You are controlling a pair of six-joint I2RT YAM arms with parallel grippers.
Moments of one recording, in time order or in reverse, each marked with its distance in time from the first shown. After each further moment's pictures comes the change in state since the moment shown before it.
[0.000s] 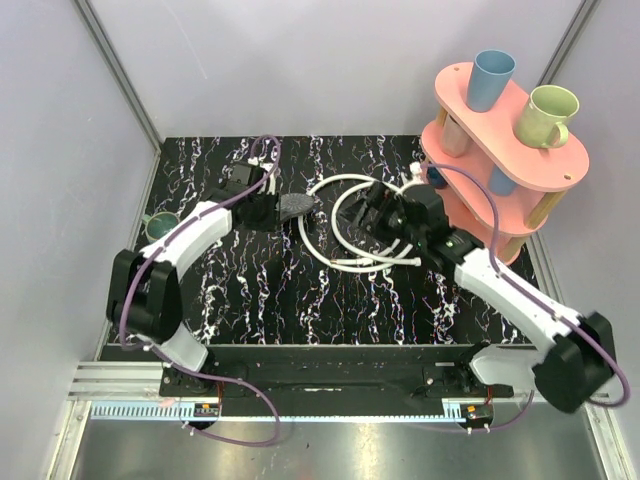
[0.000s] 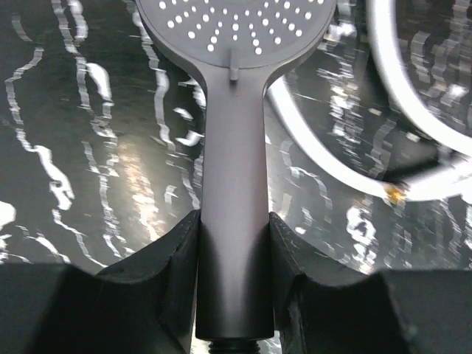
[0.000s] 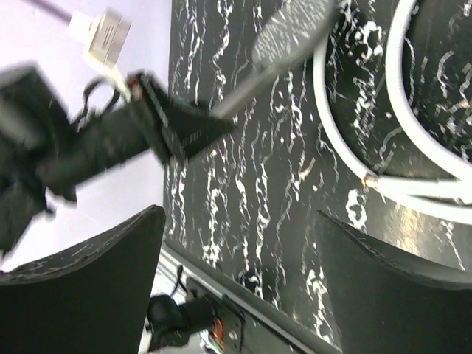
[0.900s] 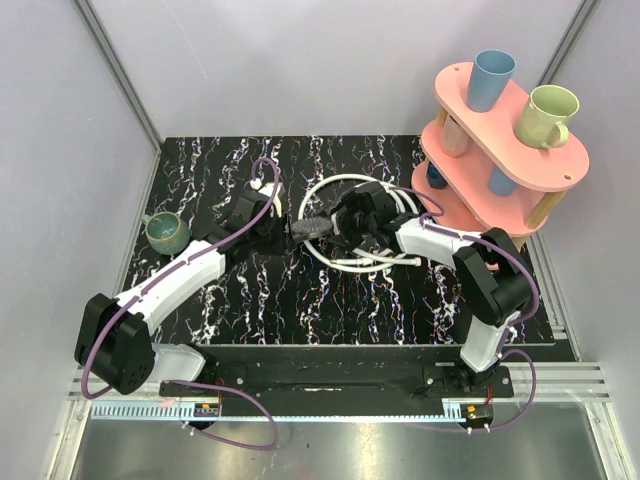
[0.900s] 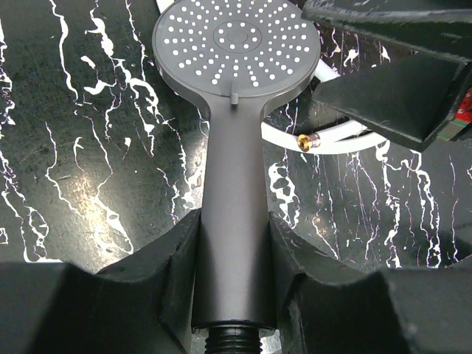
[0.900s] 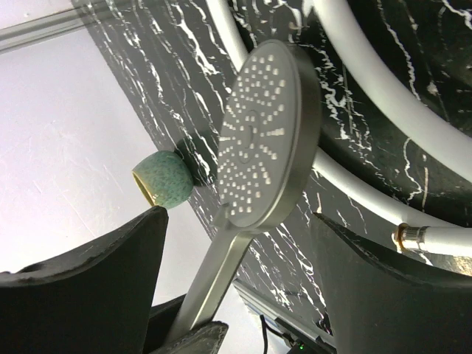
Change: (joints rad) left arm -0.206 -0.350 -0.303 0.158 -0.048 -0.220; right arm 0.000 0.625 0.172 0.210 -0.036 0.506
